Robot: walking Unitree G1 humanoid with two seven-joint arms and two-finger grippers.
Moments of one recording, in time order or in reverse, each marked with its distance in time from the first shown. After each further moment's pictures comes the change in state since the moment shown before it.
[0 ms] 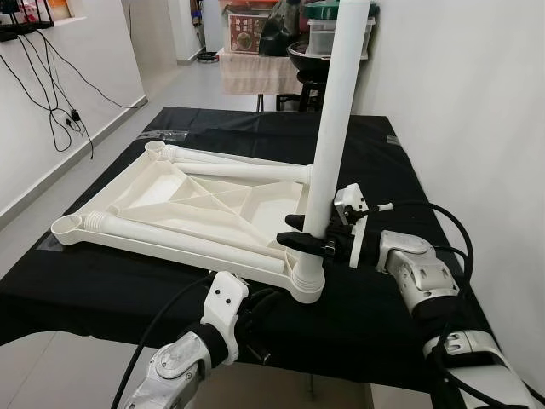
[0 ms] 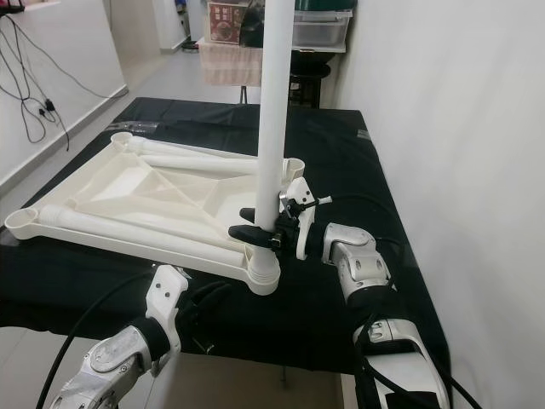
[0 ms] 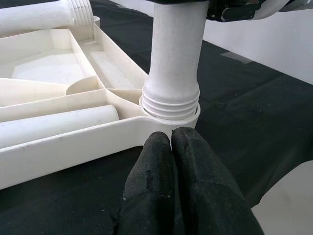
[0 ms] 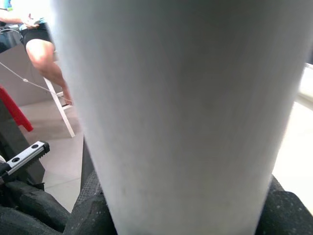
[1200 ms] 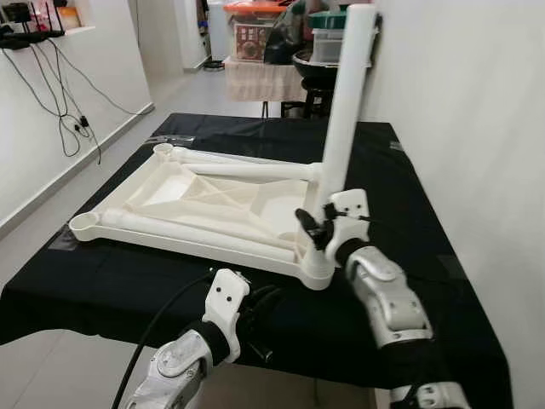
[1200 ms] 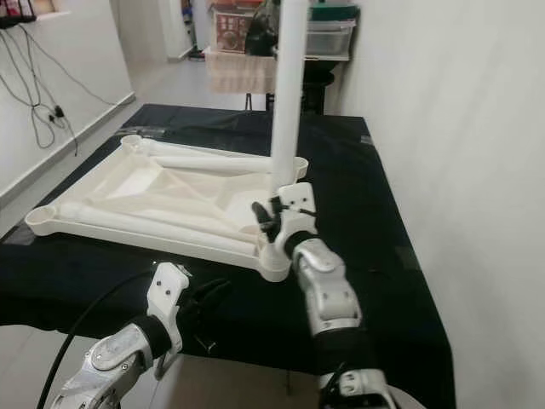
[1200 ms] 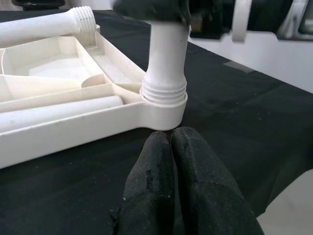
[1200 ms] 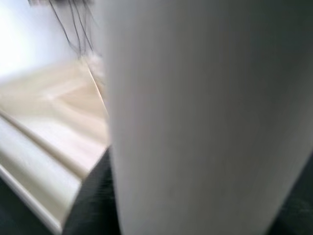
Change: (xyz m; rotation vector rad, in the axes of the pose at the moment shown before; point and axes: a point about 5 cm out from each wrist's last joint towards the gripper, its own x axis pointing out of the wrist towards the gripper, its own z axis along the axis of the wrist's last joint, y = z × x) left arm 0.000 0.001 0.003 0.005 -0.012 0.000; right arm 0.002 0.003 -0.011 -0.040 -0.017 -0.819
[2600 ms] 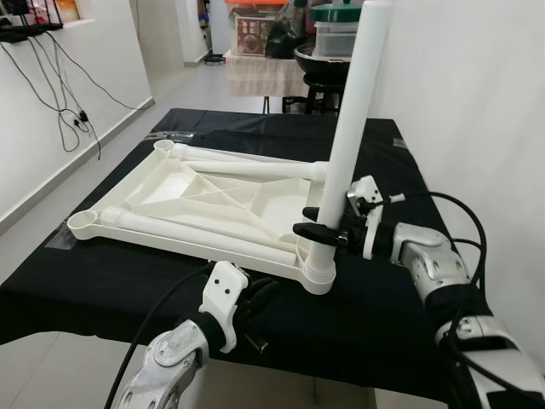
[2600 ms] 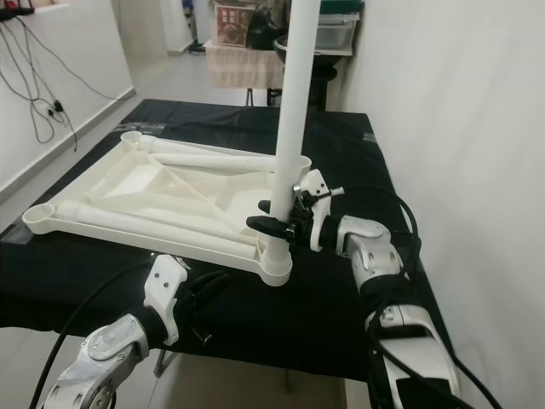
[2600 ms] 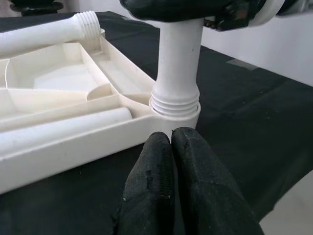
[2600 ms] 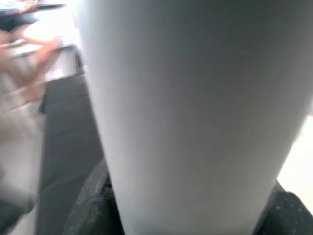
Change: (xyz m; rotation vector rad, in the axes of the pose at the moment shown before) left arm -0.003 0.005 0.004 0.037 0.009 -0.007; right arm 0.003 -0.016 0.007 0.012 -0.007 0.518
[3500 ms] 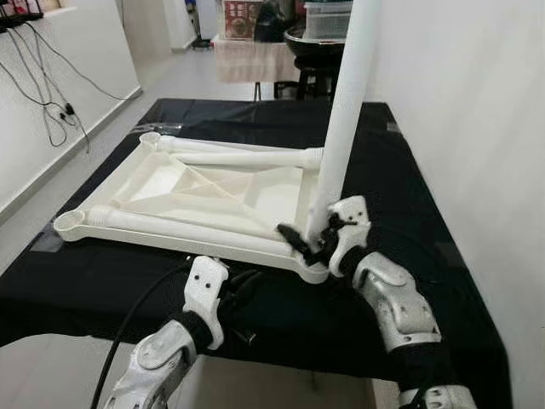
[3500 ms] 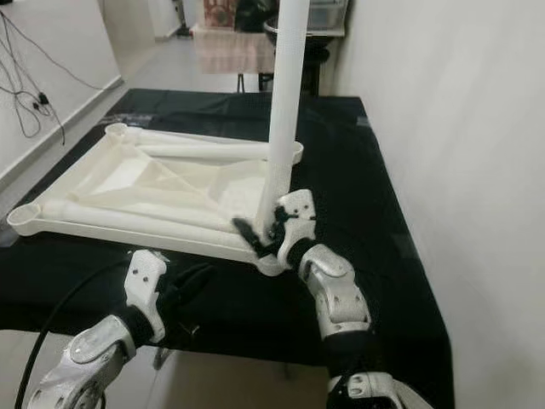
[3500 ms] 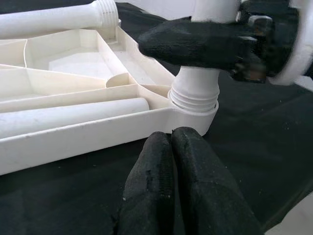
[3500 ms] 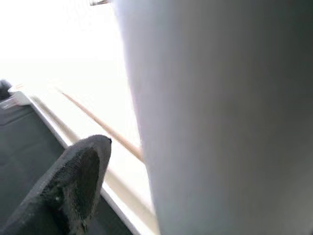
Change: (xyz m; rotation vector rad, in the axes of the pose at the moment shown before) left arm -0.006 0.007 0.007 -0.071 -0.035 0.098; right arm 0.008 0.038 -0.018 0.041 -0.032 -0.157
